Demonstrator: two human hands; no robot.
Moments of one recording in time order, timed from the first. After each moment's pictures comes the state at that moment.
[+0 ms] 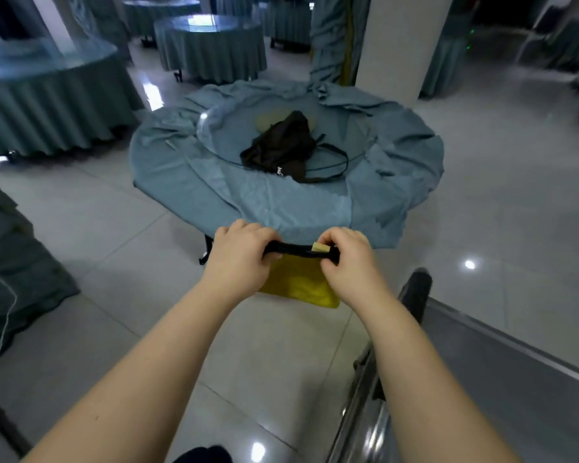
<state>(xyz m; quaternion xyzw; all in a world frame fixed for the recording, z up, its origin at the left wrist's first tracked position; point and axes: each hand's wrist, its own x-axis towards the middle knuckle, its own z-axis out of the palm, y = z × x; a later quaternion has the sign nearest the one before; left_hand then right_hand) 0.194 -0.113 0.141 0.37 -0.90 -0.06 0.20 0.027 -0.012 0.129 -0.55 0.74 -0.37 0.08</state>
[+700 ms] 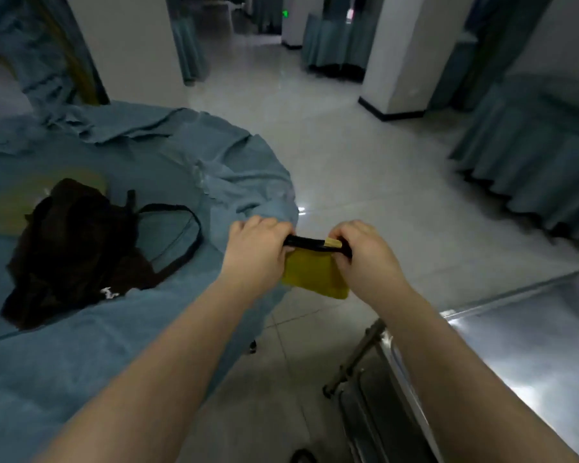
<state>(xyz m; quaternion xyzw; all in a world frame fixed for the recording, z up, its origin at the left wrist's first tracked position) -0.159 -0.359 0.132 -0.04 -0.97 -0.12 0.18 -0.191 -0.167 0.132 -0.24 0.92 -0.28 -0.11</state>
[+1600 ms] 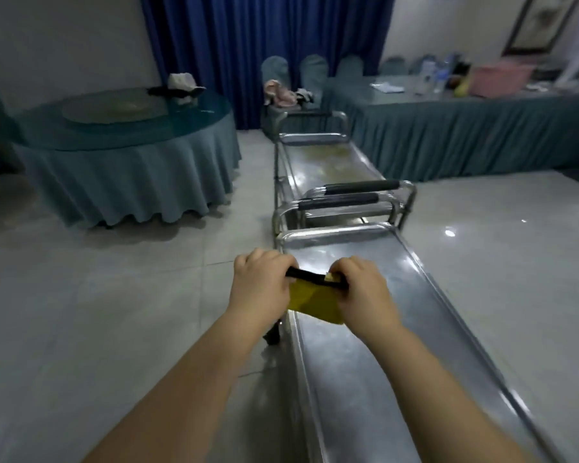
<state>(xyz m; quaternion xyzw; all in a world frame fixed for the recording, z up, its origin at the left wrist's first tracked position) -0.525 0.170 0.136 -0.66 -0.72 -0.22 0.03 -0.353 0.219 0.117 0.47 0.83 -0.12 -0.29</state>
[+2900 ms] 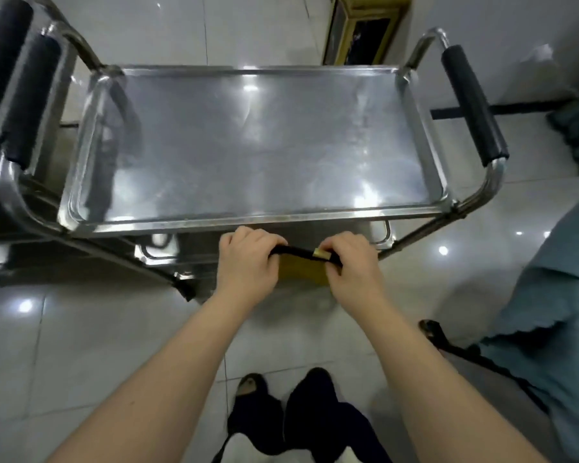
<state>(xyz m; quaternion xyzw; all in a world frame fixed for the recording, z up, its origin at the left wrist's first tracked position) -0.680 0.276 -0.058 -0.96 -0.10 -0.12 -0.22 -0.611 0.092 -0.053 0.91 0.29 -0.02 -0.30</state>
